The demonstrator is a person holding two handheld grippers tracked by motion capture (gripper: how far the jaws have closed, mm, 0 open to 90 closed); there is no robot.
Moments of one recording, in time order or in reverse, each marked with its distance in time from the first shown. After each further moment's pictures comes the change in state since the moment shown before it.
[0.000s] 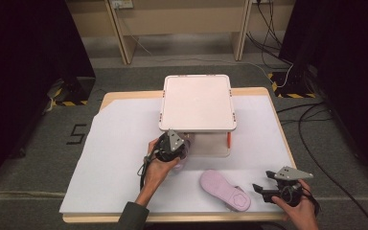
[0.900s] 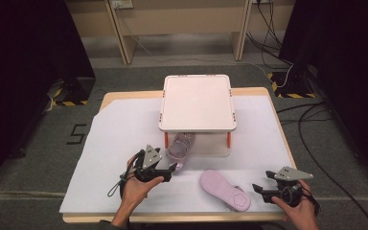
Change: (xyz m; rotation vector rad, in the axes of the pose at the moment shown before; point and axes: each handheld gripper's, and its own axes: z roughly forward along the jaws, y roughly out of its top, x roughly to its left) left arm 0.002 -0.050 -0.060 -0.086 -0.141 -0.174; right arm 0.002 0.001 -0.001 -0.005 0.001 -0.004
